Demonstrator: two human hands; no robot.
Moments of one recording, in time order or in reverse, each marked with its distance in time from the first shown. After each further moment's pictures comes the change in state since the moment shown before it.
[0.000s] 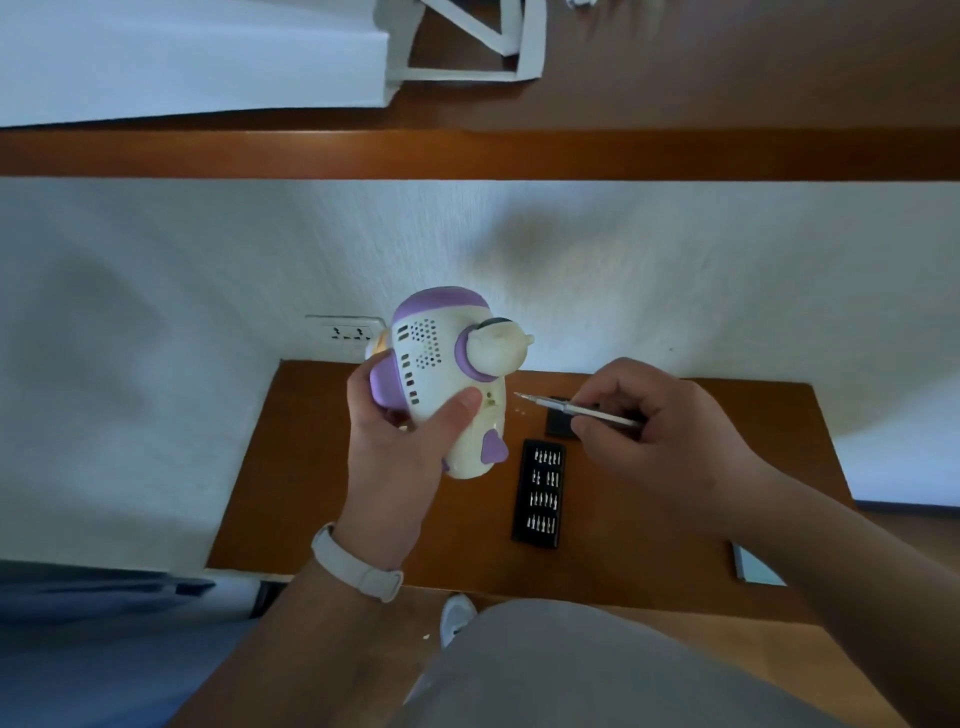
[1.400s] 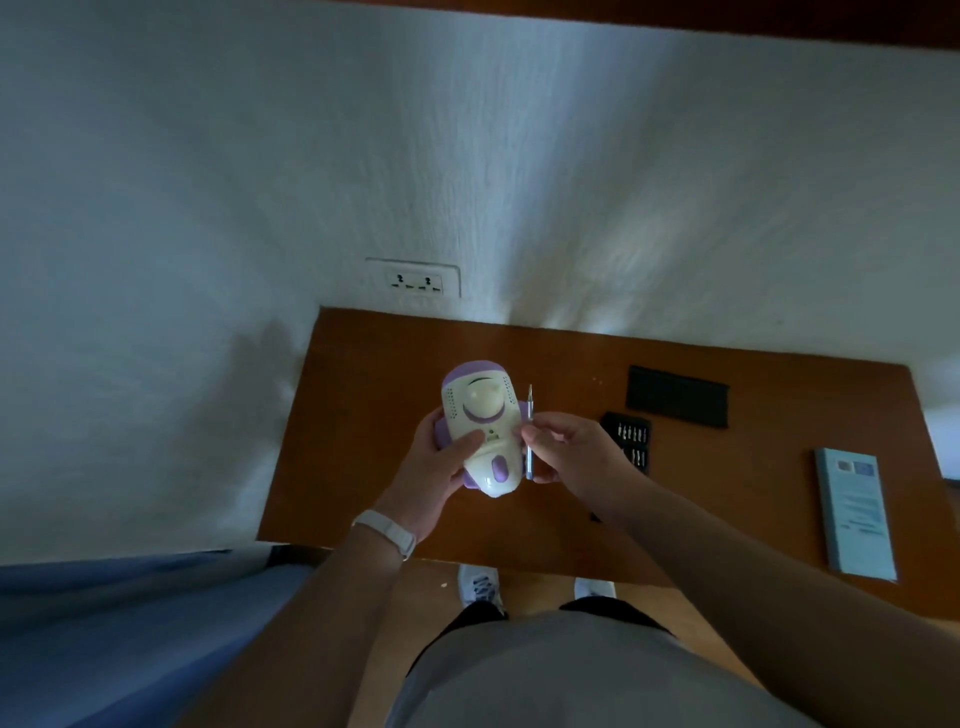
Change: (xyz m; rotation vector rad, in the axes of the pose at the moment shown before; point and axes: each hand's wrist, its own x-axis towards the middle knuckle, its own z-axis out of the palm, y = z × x) left_hand 0.070 -0.150 -0.124 -0.162 -0.256 -0.639; right_hand 0.064 0.071 0.206 0.437 -0.147 0.600
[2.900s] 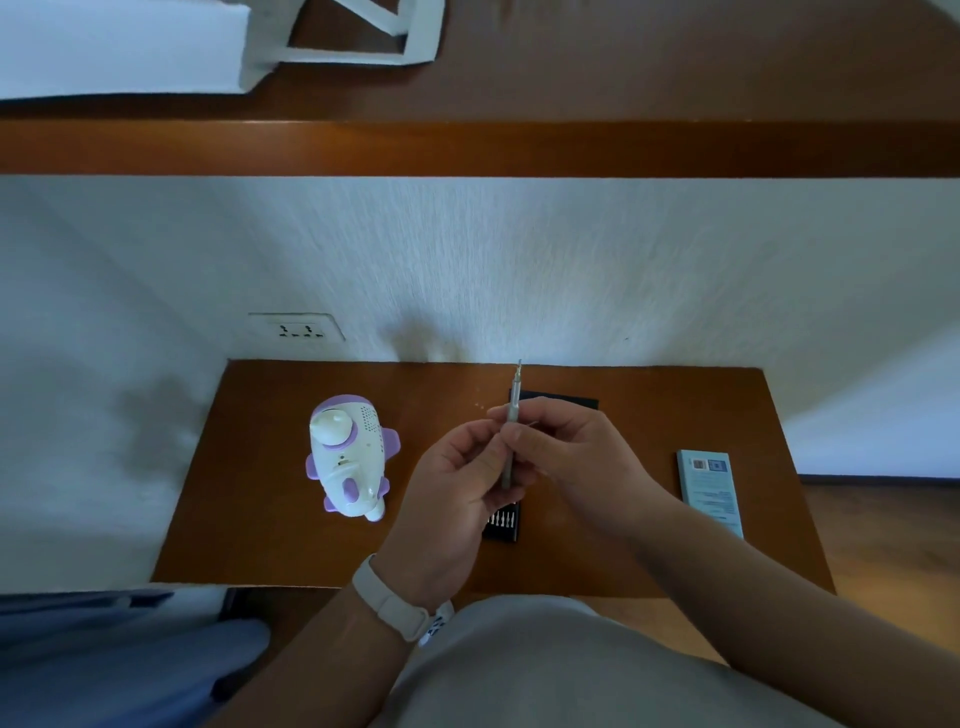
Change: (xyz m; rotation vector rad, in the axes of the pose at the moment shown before) left_hand -0.103 0.020 0.227 0.009 -0.150 0.256; right_hand -0.120 -0.050 -0.145 0.214 -0.011 -0.285
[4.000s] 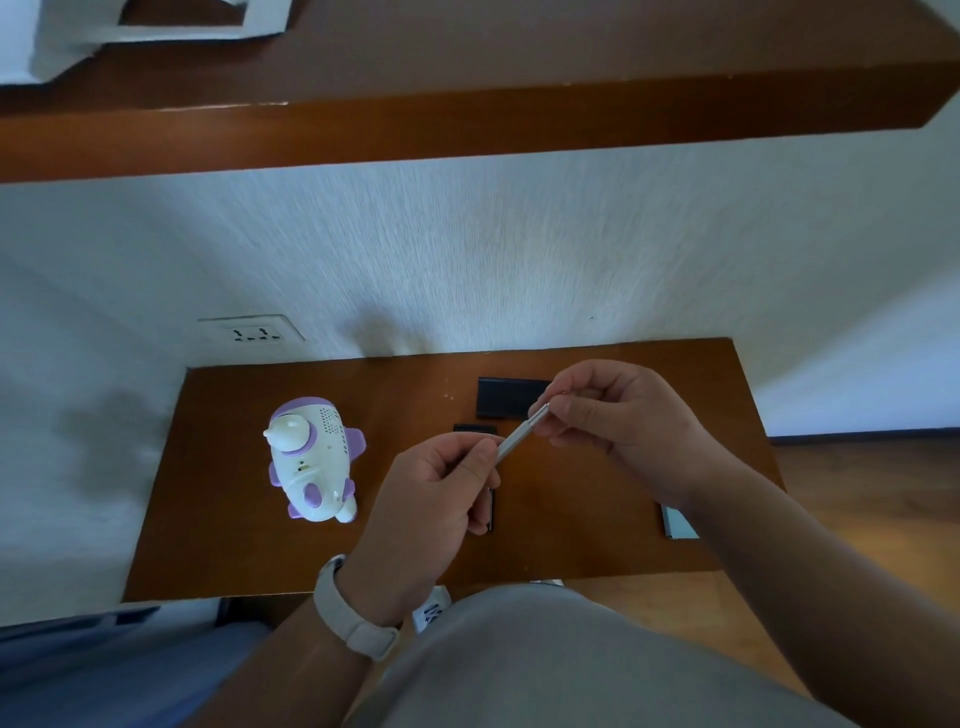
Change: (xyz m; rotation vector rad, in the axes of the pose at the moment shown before) left_hand -0.008 0.002 0.021 0.490 -0.024 0.041; right_hand -0.014 -0.015 -0.073 0.071 0.018 0.049
